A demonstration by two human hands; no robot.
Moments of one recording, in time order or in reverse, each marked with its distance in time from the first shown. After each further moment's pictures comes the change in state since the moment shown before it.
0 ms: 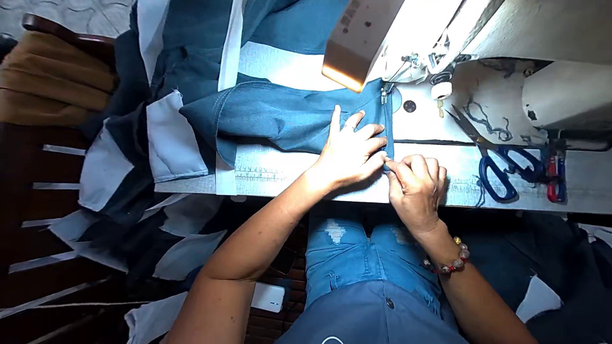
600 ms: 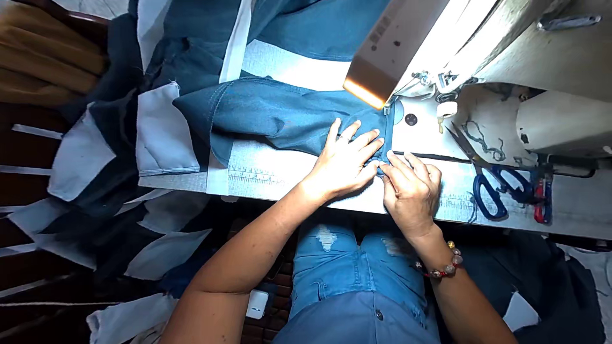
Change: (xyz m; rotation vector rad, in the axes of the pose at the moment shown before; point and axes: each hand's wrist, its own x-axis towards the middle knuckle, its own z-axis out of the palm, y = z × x) left_hand -0.010 -0.004 0.008 0.018 0.056 -0.062; right_hand 0.017 0.005 0.003 -0.033 -0.018 -0.133
